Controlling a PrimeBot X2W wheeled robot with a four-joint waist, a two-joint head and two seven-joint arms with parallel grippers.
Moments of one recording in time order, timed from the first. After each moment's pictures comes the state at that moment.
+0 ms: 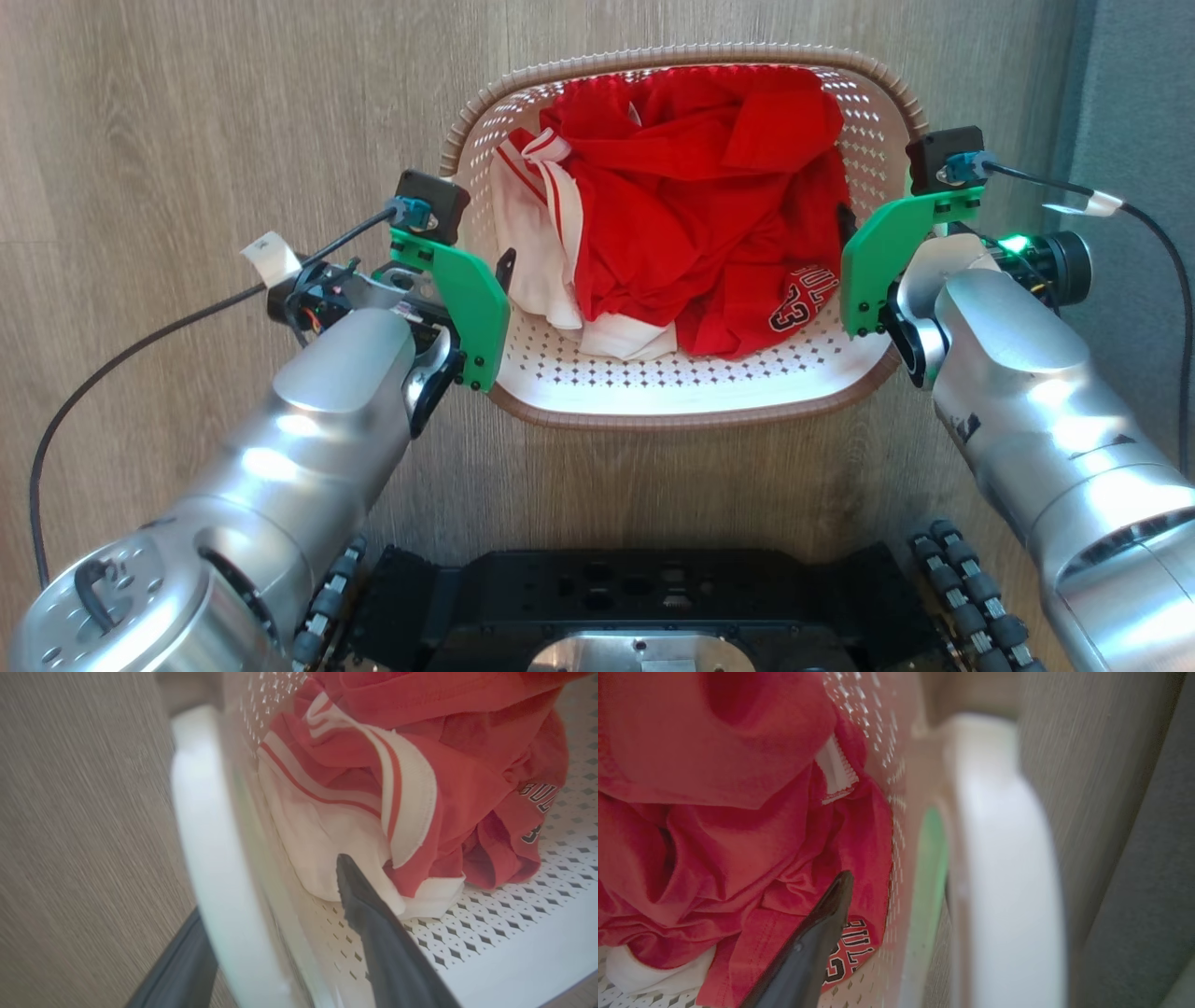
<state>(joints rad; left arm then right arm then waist) -0.97 0.03 -1.18 1.16 -0.95 -0.06 -0.08 -0.98 -0.07 0.50 1.26 0.46 0.12 -0.06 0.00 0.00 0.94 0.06</state>
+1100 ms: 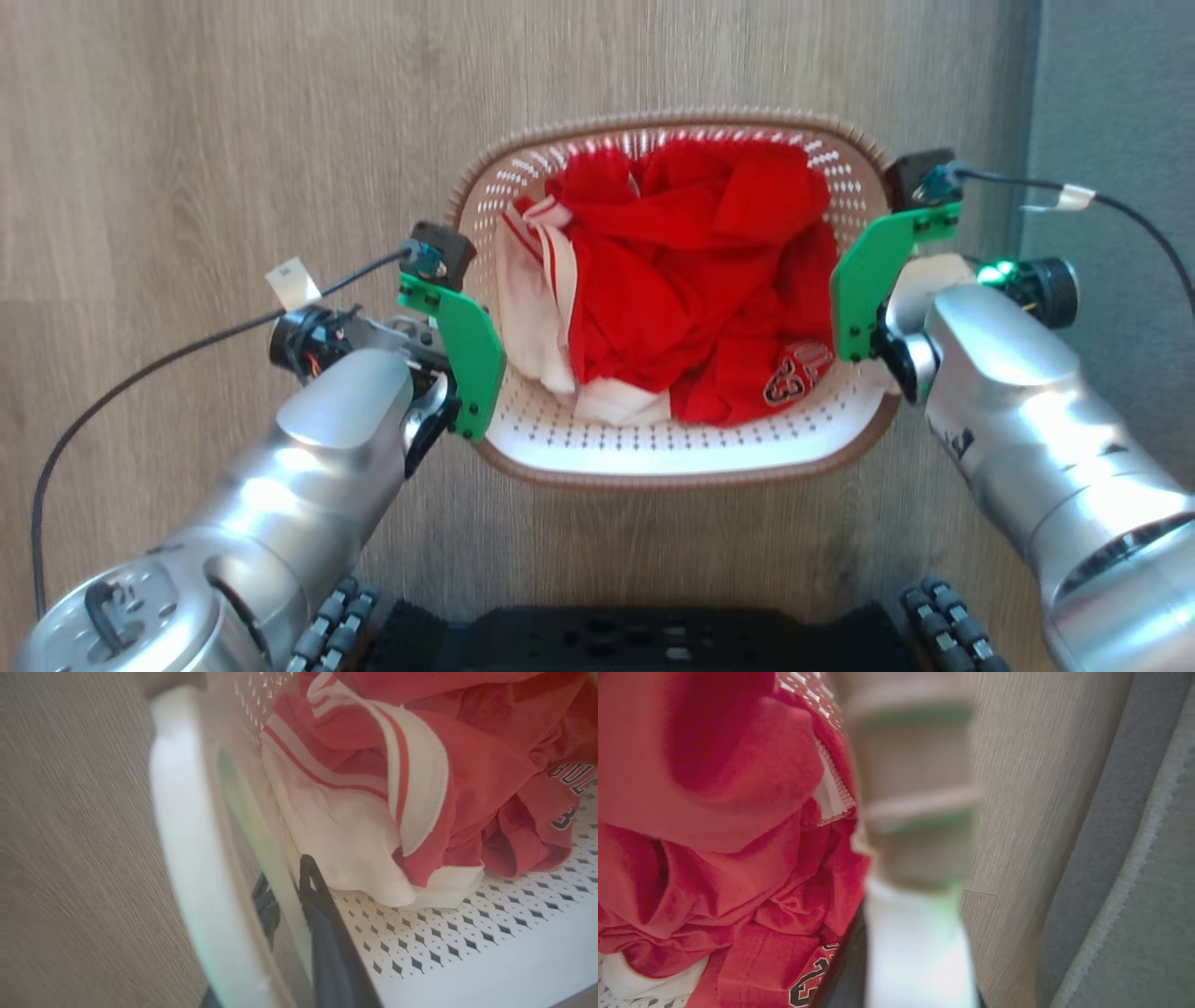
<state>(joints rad) -0.93 0.05 -1.26 1.17 -0.98 -0.10 0.00 -0.98 -0.07 0.63 1.26 0.56 0.13 0.09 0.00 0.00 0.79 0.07</state>
